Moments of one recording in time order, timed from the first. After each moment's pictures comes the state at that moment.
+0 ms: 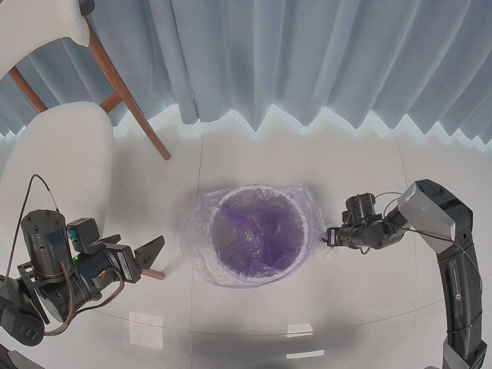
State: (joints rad) left arm -0.47 1.46 -0.30 -0.84 0.18 -0.30; right arm 0.21 2.61 -1.47 -0.35 0.07 0.16
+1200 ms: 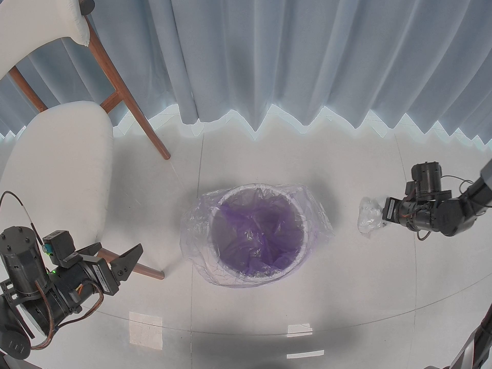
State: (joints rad) left arm -0.43 1.32 -0.18 -0.85 0.18 -0.31; right arm 0.10 2.00 -0.92 -0.42 -0.04 0.31
